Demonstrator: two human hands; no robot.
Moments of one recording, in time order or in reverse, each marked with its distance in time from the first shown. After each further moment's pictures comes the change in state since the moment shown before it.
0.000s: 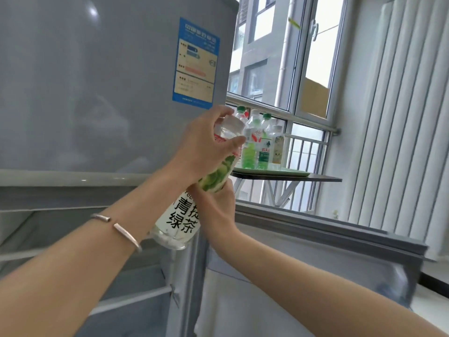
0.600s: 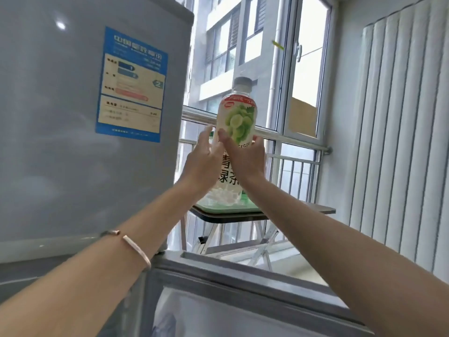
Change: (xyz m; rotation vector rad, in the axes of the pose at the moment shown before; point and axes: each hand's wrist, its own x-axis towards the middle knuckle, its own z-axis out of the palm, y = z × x) left_hand 0.118 -0.023 0.124 -0.323 0.016 -0.263; right_hand 0.229 -0.063 -0.112 -0.266 0.246 -0.286
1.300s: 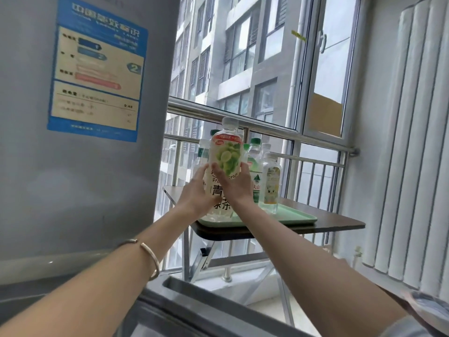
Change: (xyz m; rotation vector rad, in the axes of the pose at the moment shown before) left_hand 0.048 -0.112 0.033 0.286 -0.059 -0.227; right_hand 0.050 0.124 0.055 -0.024 -0.210 0.096
